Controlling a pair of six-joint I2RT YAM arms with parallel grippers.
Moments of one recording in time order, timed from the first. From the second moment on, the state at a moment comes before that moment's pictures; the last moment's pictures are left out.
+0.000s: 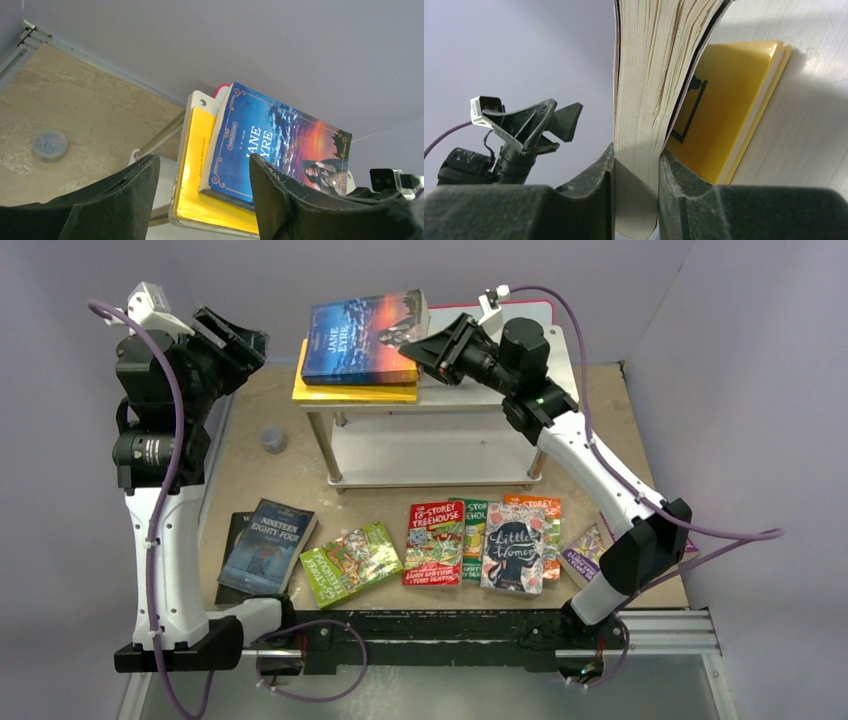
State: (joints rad) left arm 0.03 1.19 1.77 -0.70 0.03 -0.65; right arm 0.53 1.60 1.64 -0.02 -0.38 1.14
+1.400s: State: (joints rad) left arm 0.03 1.17 1.54 -0.60 0.28 -0.70; right arm 0.55 1.65 1.67 -0.02 -0.44 1.18
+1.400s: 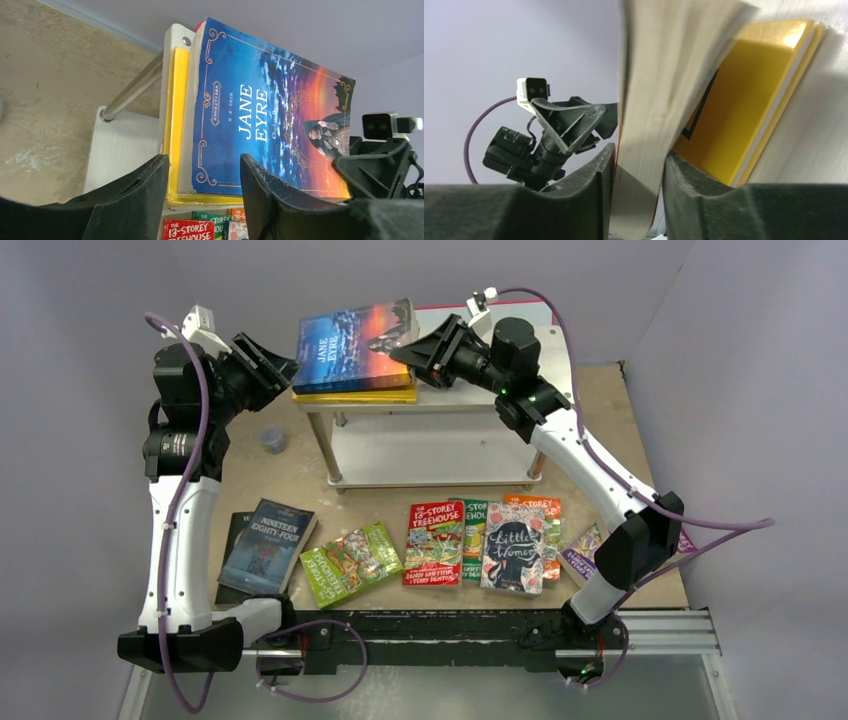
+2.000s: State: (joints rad) left arm 0.03 1.18 1.54 -0.69 0.21 -0.63; right arm 0.55 1.65 1.81 -0.31 -0.37 0.89
